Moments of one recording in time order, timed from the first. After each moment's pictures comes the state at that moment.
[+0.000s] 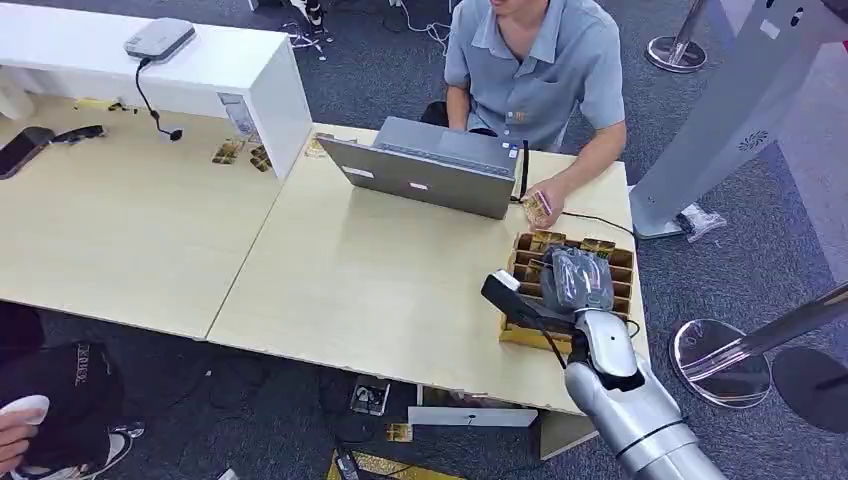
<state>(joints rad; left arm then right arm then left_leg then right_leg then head) 0.15 0.52 -0.76 -1.14 1.57 0.16 0.35 -0.48 -0.18 0.70 -1.06 1.09 -0.24 0.23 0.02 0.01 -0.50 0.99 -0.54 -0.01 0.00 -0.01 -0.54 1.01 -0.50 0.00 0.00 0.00</state>
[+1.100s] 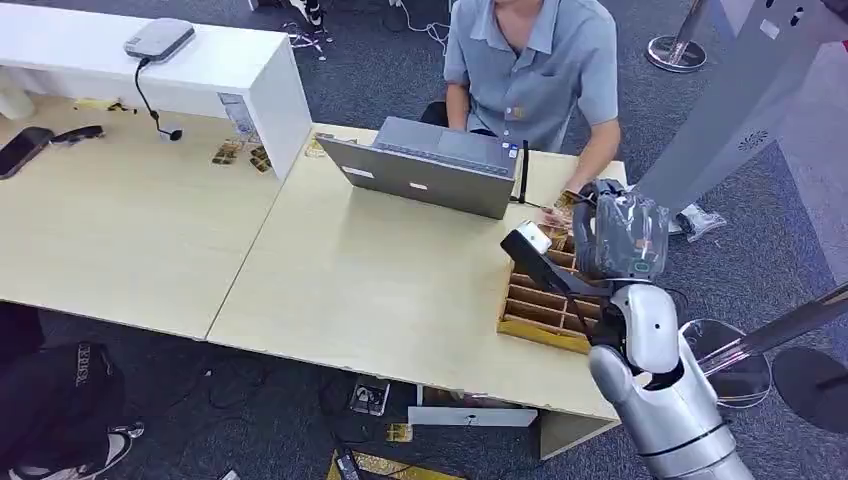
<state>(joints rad) 0.15 0.52 -0.76 -1.14 1.57 0.16 0.35 -0.45 -0.22 0.59 -1.48 1.25 -0.27 0.29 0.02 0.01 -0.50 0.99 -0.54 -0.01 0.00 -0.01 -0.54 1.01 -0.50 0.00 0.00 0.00</state>
